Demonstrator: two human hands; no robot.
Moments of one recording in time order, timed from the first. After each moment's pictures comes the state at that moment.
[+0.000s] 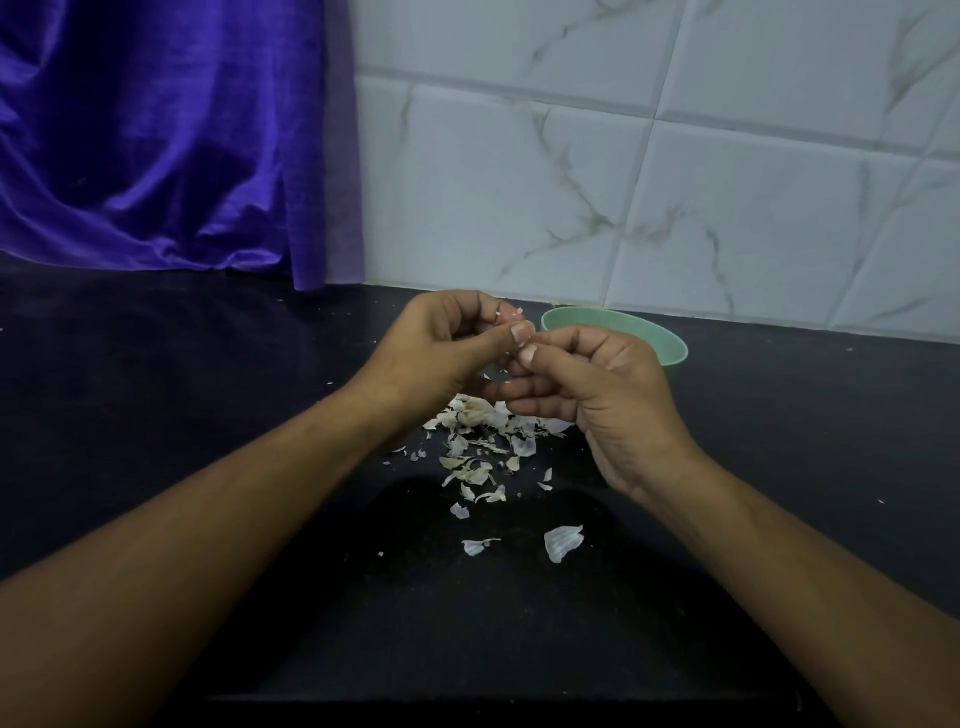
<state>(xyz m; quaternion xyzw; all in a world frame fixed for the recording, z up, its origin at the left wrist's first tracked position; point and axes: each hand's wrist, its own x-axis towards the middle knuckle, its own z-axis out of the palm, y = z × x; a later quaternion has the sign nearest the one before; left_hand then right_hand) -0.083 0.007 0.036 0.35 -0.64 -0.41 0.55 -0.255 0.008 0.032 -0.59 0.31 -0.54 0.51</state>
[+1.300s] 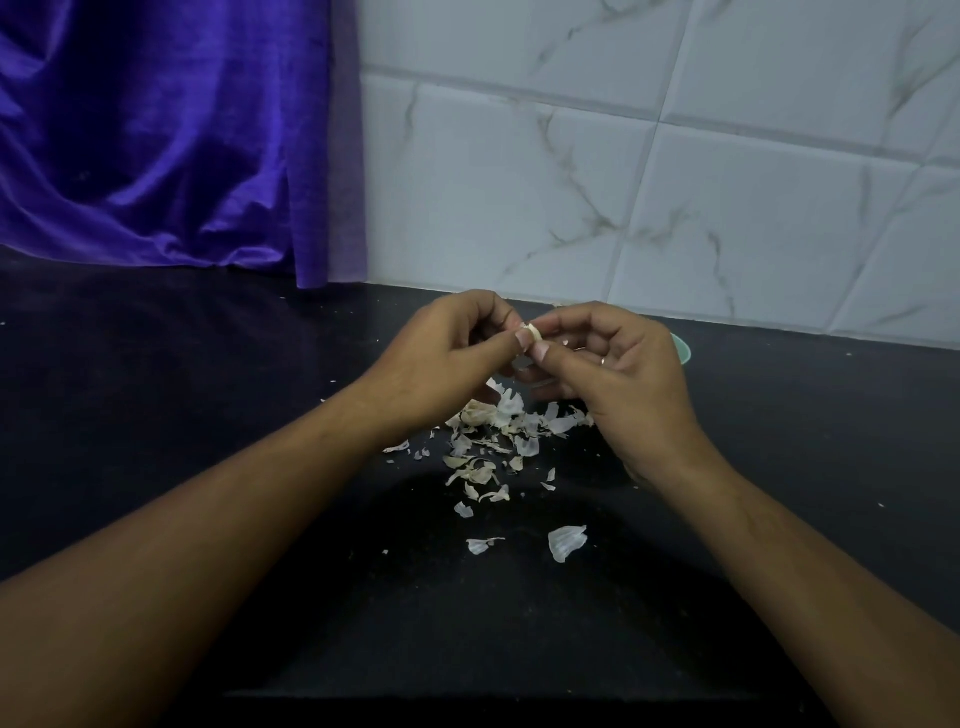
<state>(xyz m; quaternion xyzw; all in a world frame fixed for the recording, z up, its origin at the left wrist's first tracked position) -0.077 0.003 0.034 0.40 -0.72 -0.29 0.49 -0.265 -0.003 0.031 -0.68 0.30 -0.56 0.36</state>
